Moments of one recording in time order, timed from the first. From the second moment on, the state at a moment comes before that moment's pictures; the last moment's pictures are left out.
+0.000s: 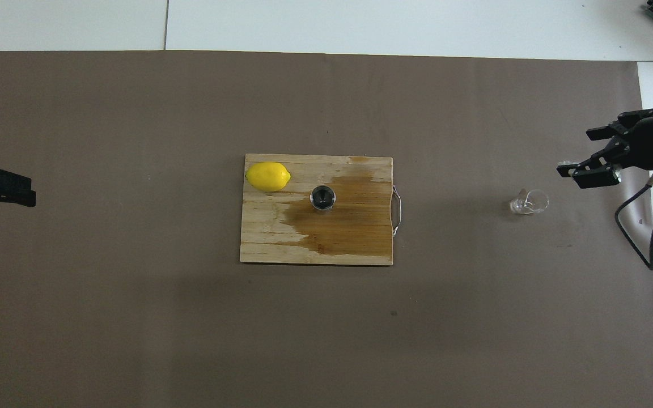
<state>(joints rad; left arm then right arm) -0.03 -0.06 0.01 -1.63 0.02 1.54 -0.04 -0.06 0.10 -0.06 -1.78 0.26 2.00 -0.83</state>
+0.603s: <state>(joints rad) -0.03 -0.06 0.01 -1.63 0.02 1.54 -0.04 -0.01 0.01 -0.05 -1.65 -0.02 1.68 -0.08</state>
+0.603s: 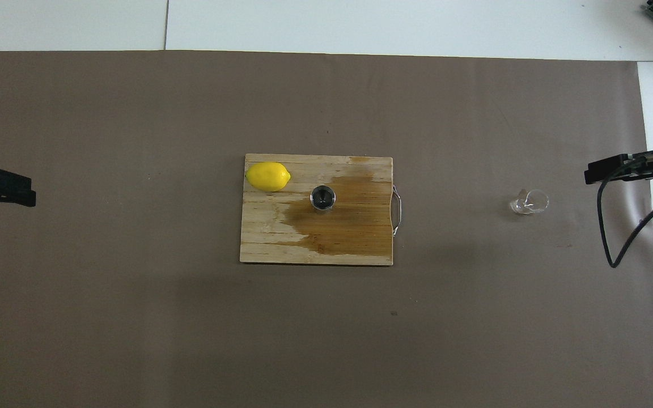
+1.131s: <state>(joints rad) -0.03 -0.06 0.01 -1.63 0.02 1.54 -0.04 -0.01 -0.09 -0.07 -1.59 -0.02 1.47 0.03</state>
